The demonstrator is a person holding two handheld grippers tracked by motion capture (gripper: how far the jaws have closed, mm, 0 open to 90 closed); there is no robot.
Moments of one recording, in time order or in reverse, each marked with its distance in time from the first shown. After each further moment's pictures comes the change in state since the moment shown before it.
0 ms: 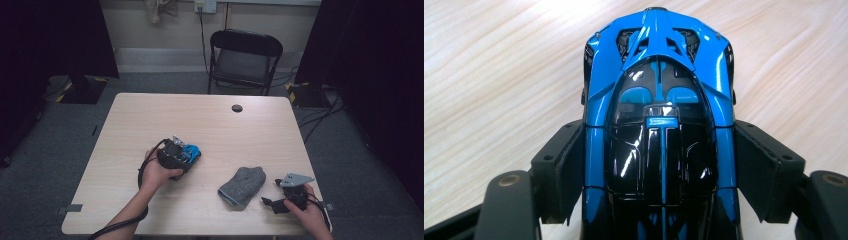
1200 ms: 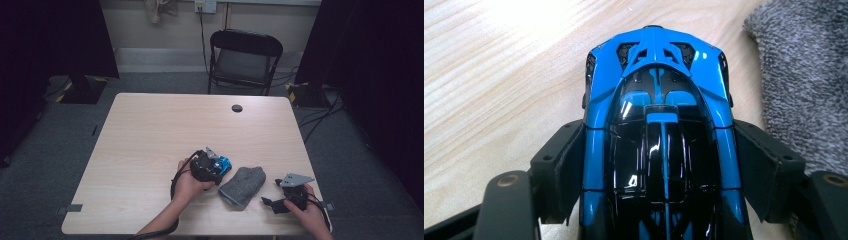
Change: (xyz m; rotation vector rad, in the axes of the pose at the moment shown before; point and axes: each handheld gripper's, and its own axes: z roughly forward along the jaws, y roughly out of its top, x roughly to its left) left arm -0.095 0.026 0.034 -0.056 -0.088 0.070; right arm 0.000 0.000 0.000 0.001 0.000 0.000
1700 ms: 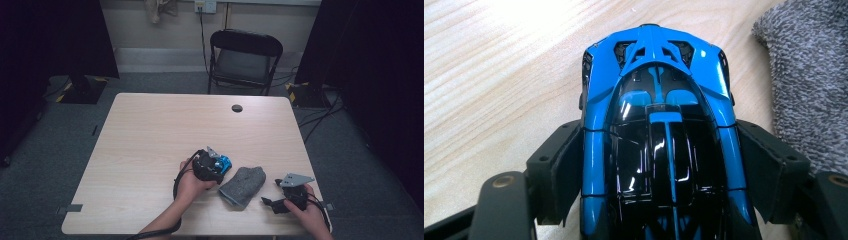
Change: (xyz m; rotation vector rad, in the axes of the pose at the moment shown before) left arm 0.001 0.002 0.008 0.000 0.006 -0.011; right arm 0.000 0.000 0.000 -0.001 -0.002 -0.002
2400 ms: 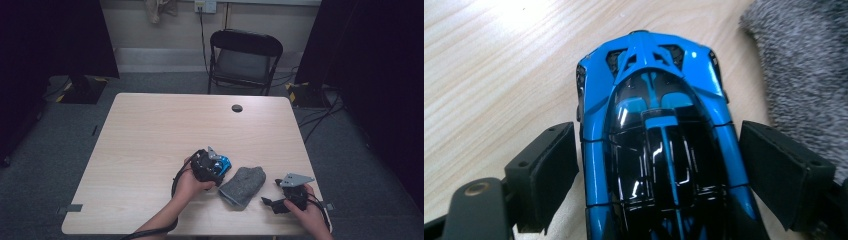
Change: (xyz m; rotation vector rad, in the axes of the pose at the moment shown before) left arm 0.003 -0.001 0.000 -0.007 -0.021 0.082; right arm 0.000 0.000 0.000 0.000 0.000 0.000
